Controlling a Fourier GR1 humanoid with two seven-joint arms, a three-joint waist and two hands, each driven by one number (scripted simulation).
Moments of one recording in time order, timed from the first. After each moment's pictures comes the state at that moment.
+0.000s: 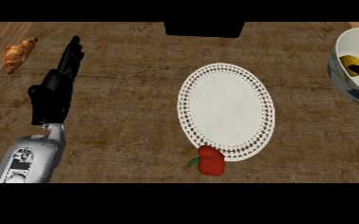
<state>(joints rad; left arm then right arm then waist) -0.27 0.27 -0.05 -1.58 -0.10 0.18 0.17 -0.77 -0.67 -0.65 -0.34 0.57 -0.26 -0.39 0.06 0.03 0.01</state>
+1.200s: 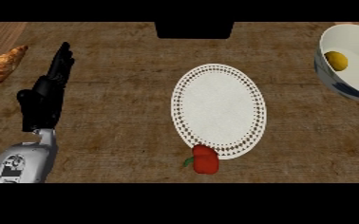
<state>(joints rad) -0.22 0.27 0.01 -1.59 -0.11 0.15 0.17 -0.54 -0.90 -0.85 -0.22 0.27 0.27 -0.70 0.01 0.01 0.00</state>
